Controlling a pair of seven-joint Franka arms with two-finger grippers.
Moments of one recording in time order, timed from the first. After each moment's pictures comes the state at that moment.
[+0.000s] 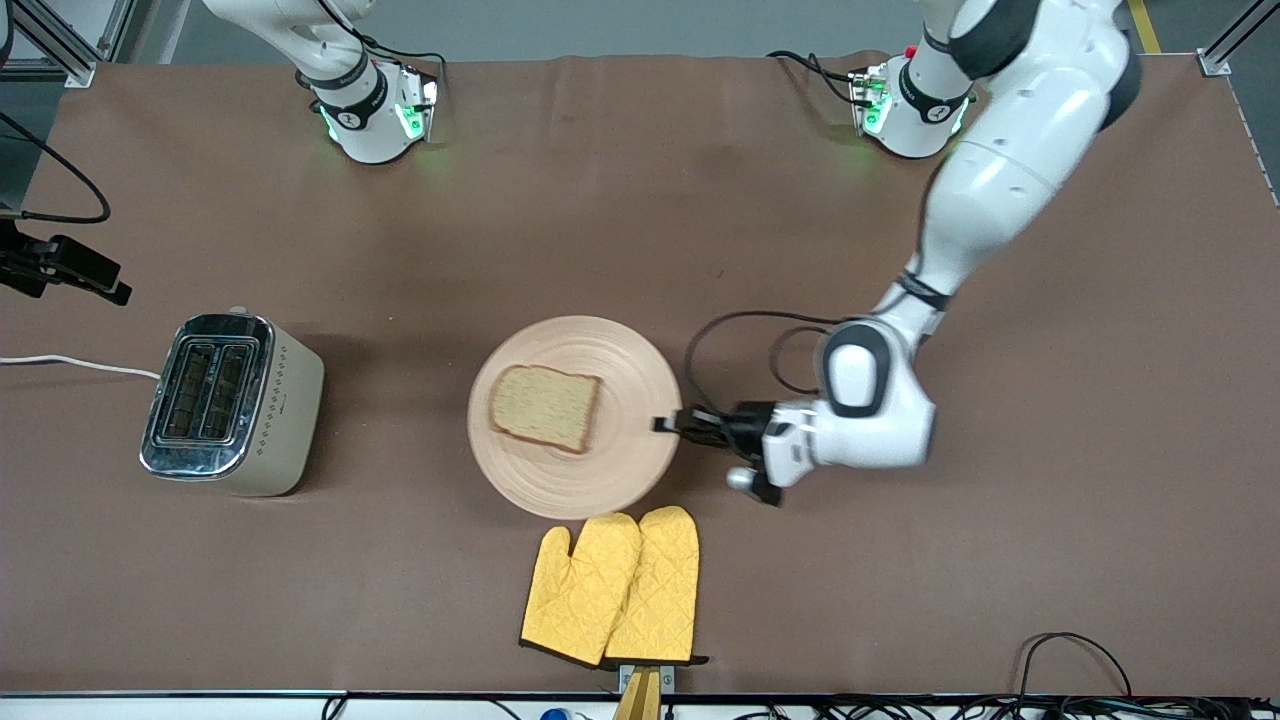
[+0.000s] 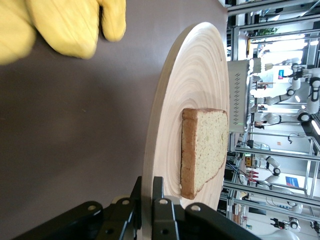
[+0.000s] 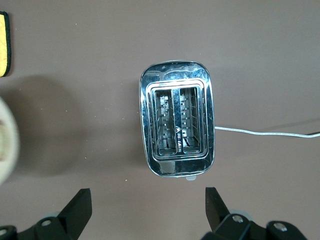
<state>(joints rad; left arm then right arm) -0.20 0.95 -0.46 -1.37 -1.02 2.32 0.47 0.01 0.02 -0.10 -1.57 0.01 1.61 0.01</state>
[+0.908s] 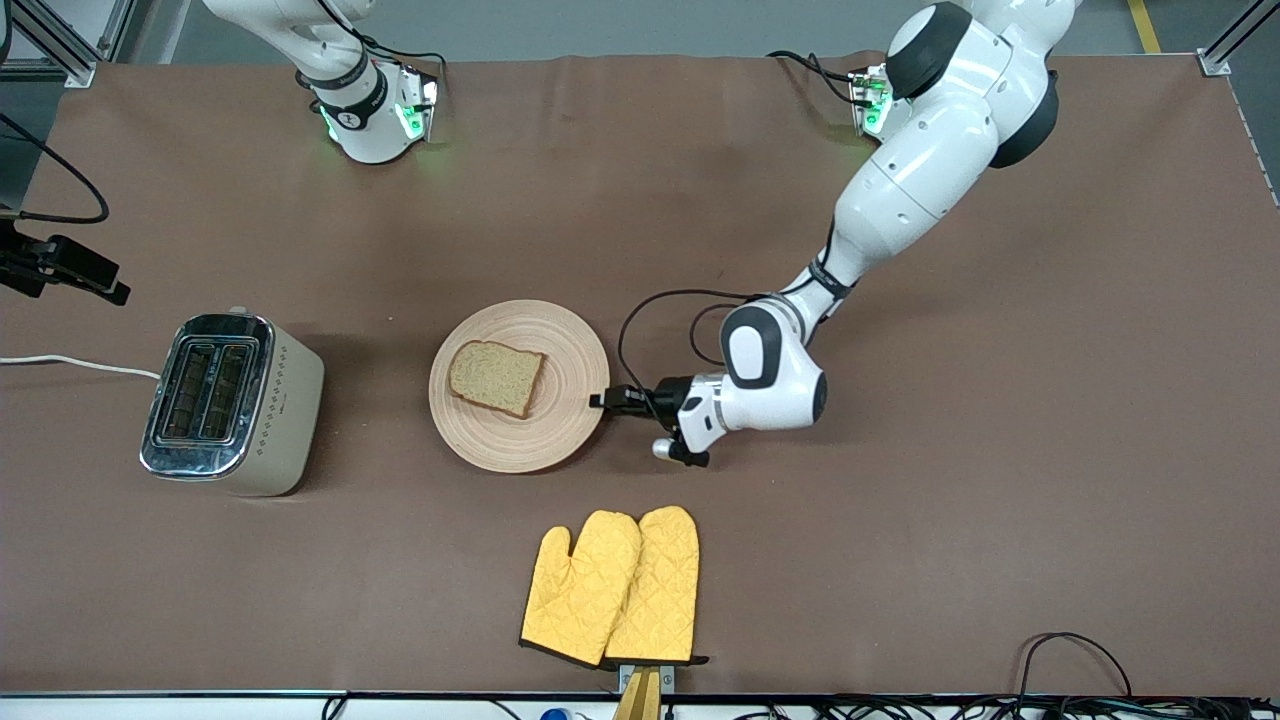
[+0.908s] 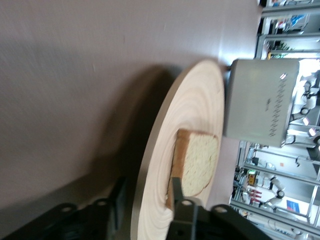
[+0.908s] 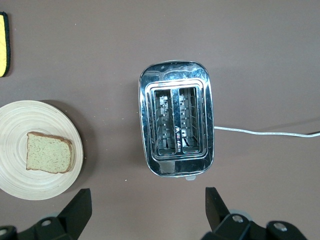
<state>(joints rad) -0.28 1.06 -0.46 -1.34 -1.09 2.44 0.44 0.00 0.02 -0.10 -1.57 0.01 1.61 0.01</state>
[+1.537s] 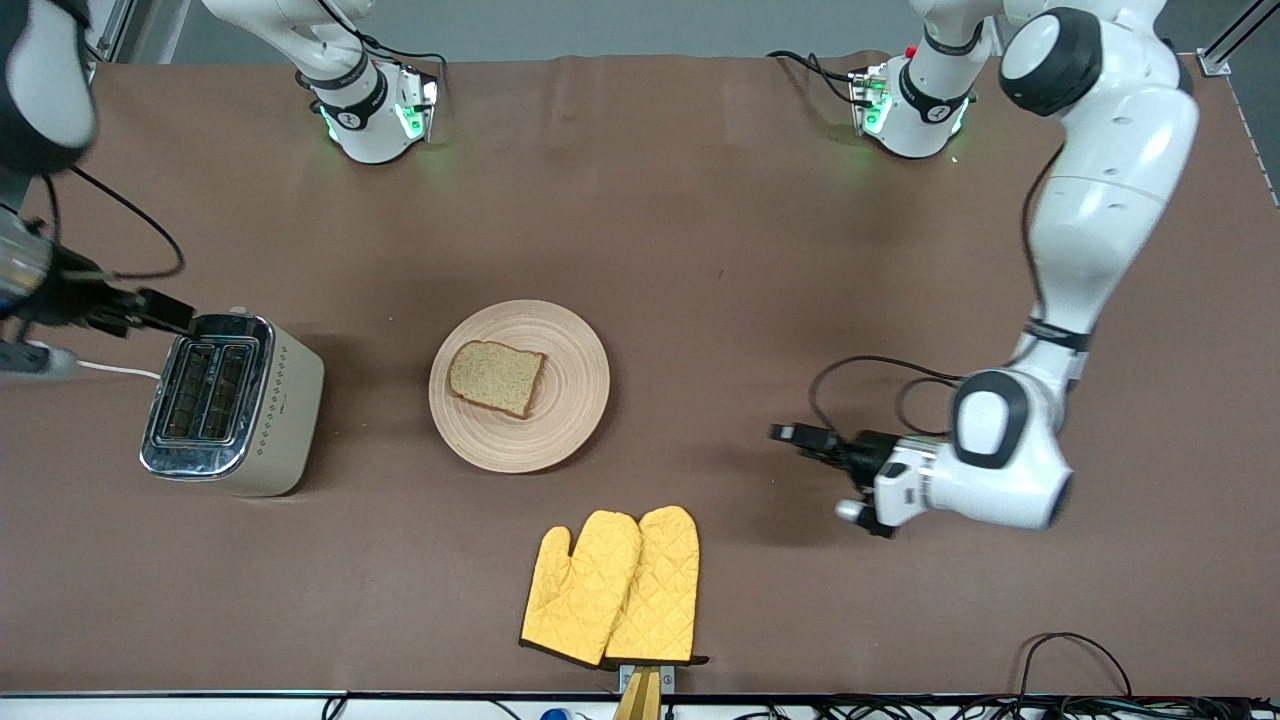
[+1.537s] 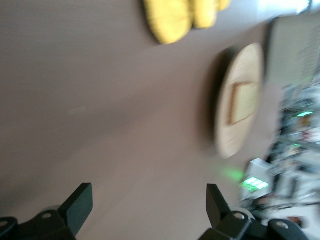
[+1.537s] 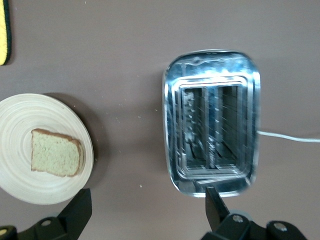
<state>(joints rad) 0.15 0.96 -0.46 -1.18 -0.40 1.78 0.32 0.04 0.14 -0.09 -1.71 0.08 1.78 0.01</state>
